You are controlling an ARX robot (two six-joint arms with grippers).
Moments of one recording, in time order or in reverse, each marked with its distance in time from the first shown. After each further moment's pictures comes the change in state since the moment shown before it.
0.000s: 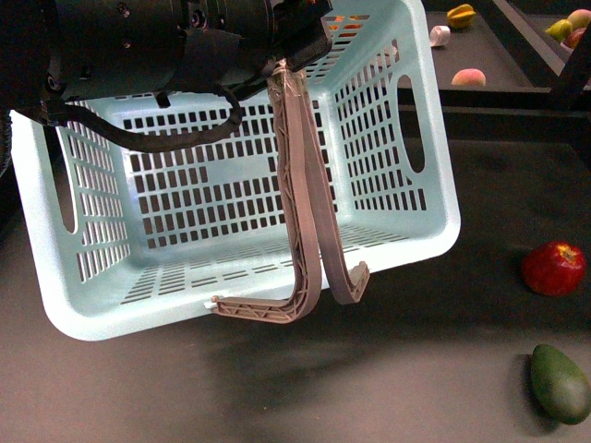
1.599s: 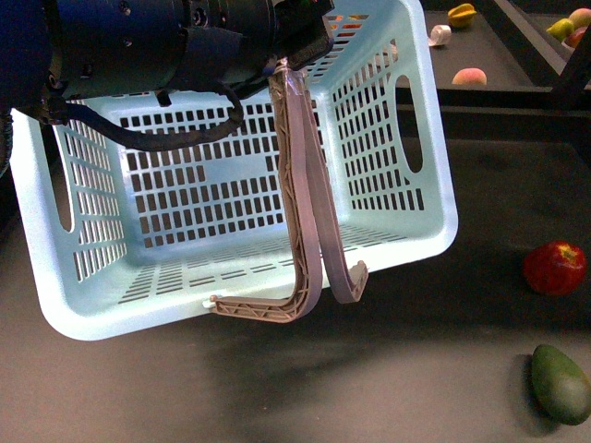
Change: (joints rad) left arm 0.000 0.000 0.002 0.001 0.000 0.002; right arm -0.421 2.072 0.399 1.046 -0.023 0.138
